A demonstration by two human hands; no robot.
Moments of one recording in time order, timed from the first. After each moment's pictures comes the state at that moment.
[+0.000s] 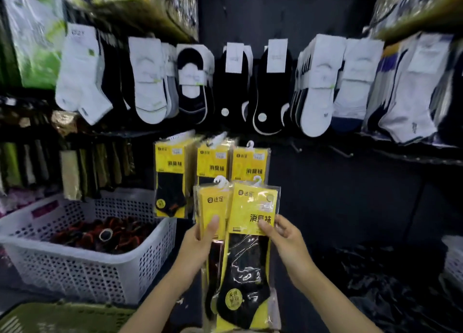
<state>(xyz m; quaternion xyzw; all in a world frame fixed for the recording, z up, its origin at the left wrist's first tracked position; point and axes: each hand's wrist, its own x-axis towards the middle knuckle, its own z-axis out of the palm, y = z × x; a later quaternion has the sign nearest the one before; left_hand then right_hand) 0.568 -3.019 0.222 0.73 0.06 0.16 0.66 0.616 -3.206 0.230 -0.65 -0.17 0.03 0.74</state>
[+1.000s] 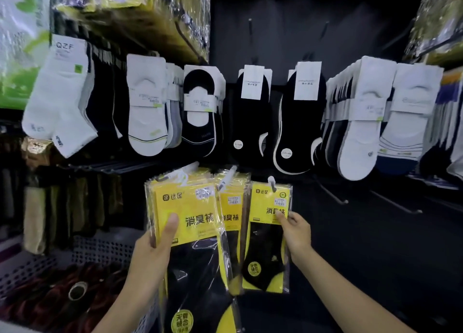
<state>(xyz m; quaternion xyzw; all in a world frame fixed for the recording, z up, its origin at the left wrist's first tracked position) 0.653 -2.916 0.277 0.68 0.10 0.32 0.65 0.841 -3.134 0.258 -0.69 -0.04 -0.11 0.72</state>
